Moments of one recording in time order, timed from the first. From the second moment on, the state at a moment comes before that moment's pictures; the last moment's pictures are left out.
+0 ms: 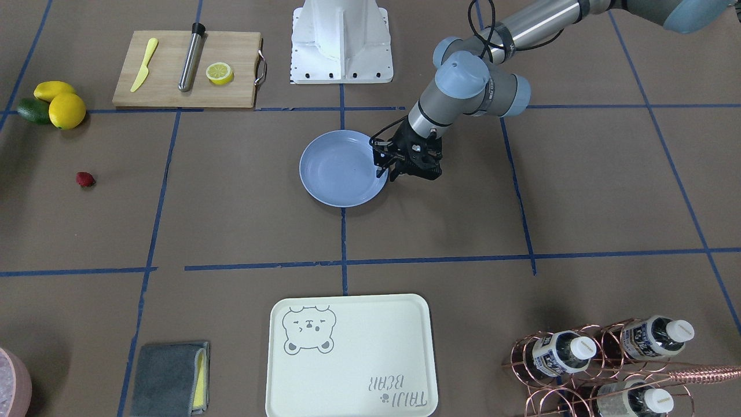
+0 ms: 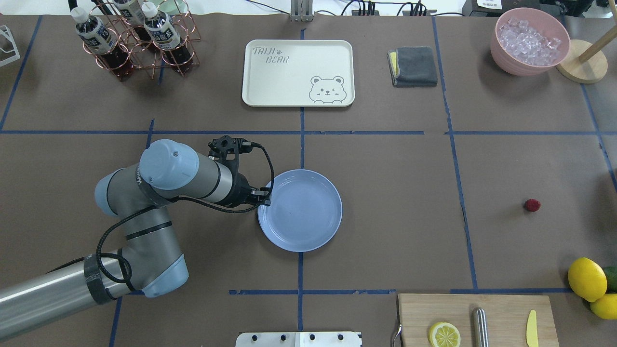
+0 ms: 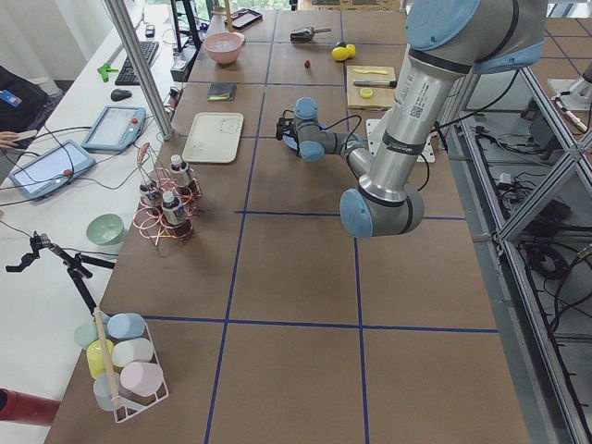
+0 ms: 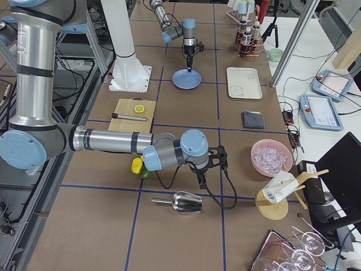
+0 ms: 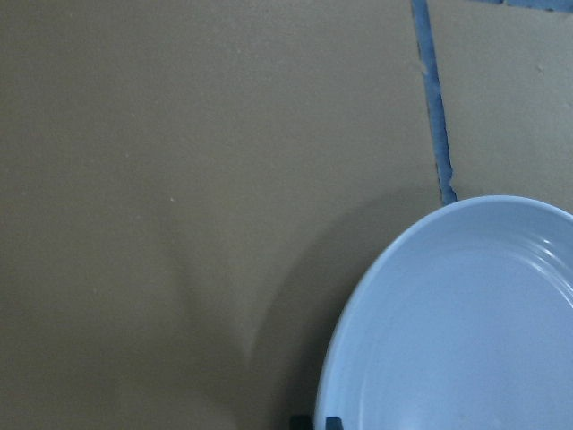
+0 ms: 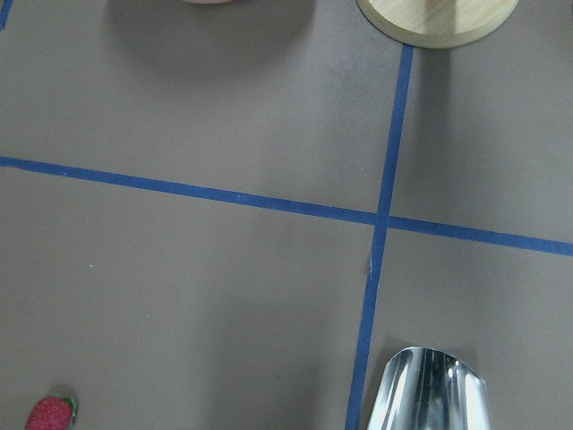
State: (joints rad) left arm -0.50 -2.09 -1.56 -2.21 -1.93 -1.23; right arm 1.54 -1.70 1.66 -1.23 2.44 0.09
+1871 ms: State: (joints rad) left arm -1.62 -1.63 -1.59 -1.49 -2.28 0.31; right arm 1.30 -1.67 1.82 -1.13 2.38 0.36
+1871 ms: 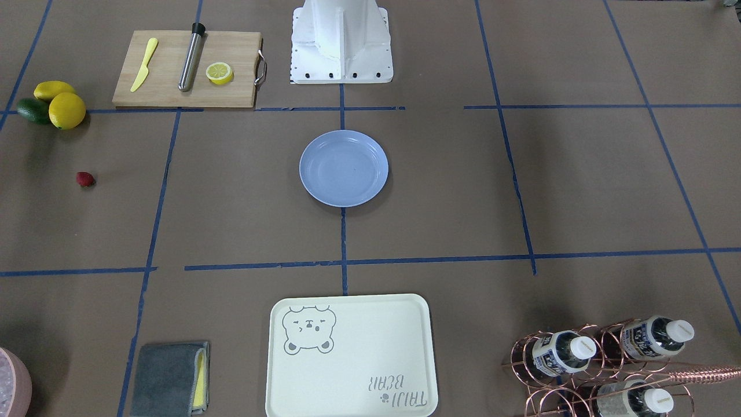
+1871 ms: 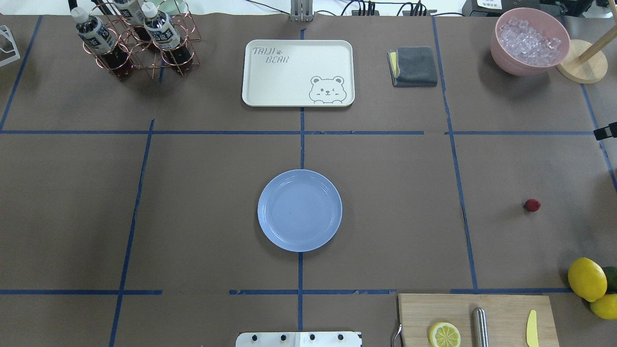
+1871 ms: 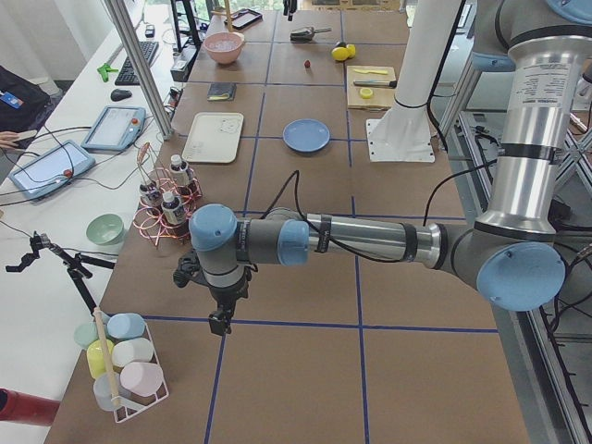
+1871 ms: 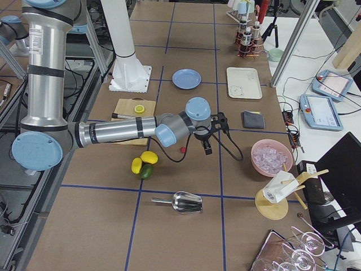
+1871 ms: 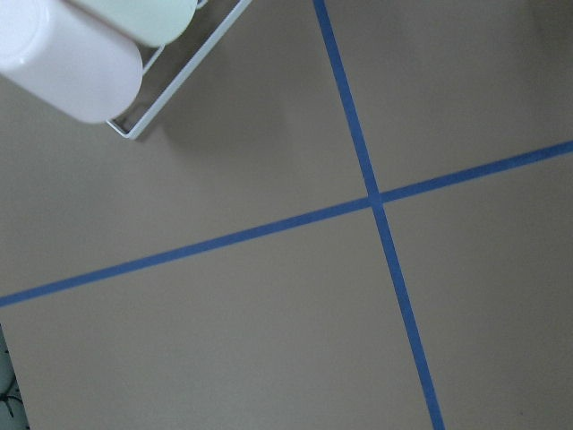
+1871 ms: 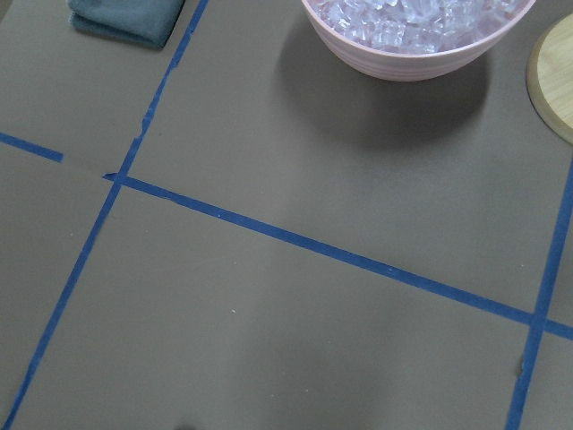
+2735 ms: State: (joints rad) left arm -1.62 -1.60 -1.62 -1.49 -2.33 0.31; right arm 0.83 -1.78 1.82 -0.85 1.96 0.83
